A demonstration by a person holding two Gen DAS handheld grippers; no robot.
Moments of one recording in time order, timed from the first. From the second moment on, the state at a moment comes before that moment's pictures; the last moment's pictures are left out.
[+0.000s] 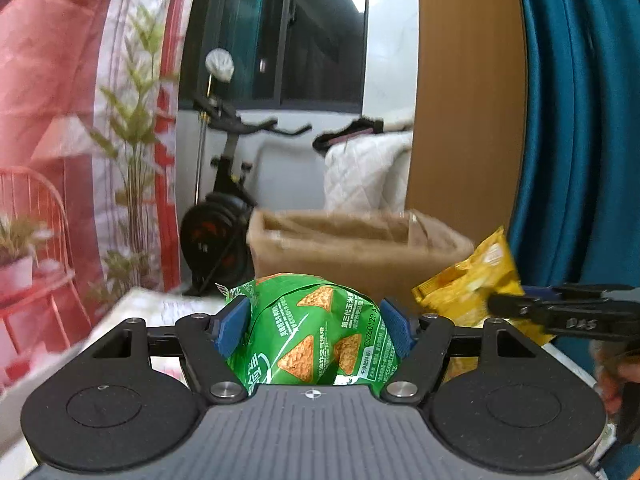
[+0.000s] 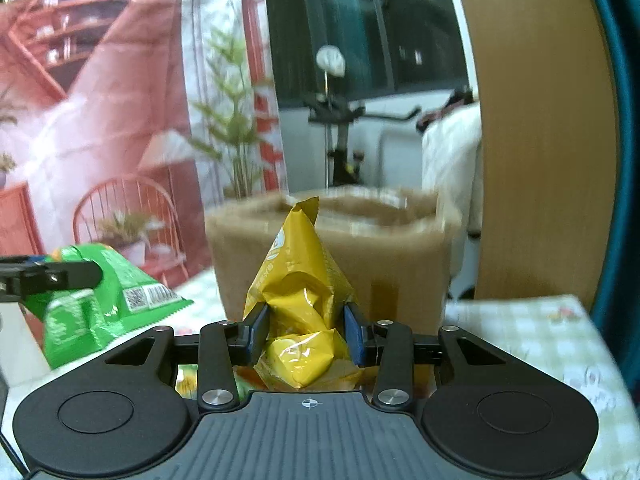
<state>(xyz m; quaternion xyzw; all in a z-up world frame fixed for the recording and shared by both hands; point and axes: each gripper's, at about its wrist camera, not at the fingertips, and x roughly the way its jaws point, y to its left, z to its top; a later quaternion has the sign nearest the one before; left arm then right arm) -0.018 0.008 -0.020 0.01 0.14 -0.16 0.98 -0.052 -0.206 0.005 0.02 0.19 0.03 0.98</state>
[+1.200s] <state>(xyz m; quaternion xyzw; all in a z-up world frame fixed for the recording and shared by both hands) 0.174 -0.047 0.013 0.03 0.18 -0.13 0.97 0.114 -0.292 0.004 0.05 0.19 -0.06 0.98</state>
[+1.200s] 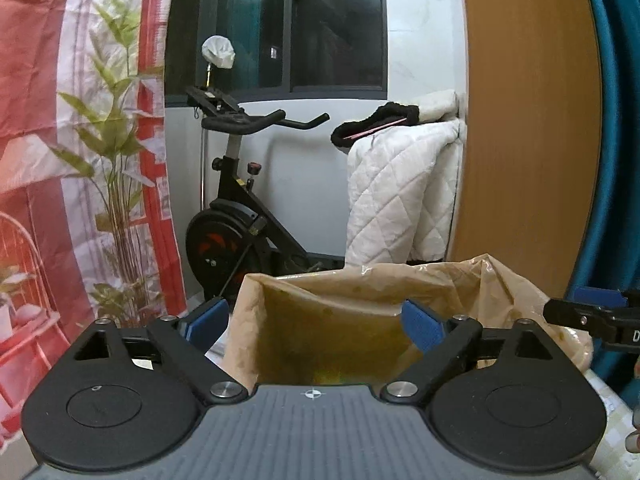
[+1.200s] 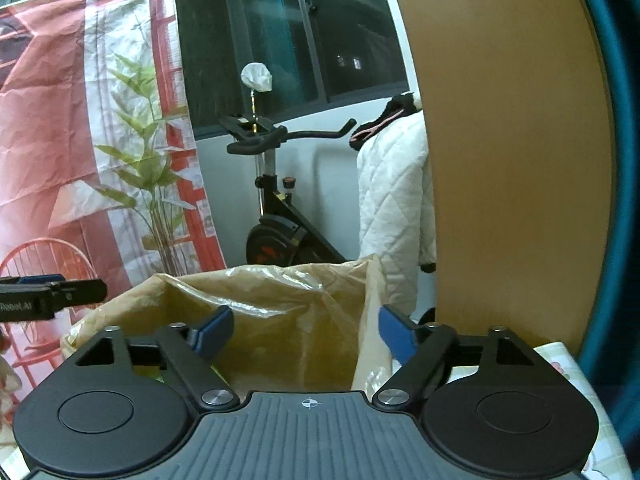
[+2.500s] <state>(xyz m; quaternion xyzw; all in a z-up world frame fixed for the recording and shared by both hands) -0.008 0.040 -0.083 -0.04 0.28 -0.09 0.95 -0.065 -0.188 -0.102 0.02 0.34 0.00 0.94</state>
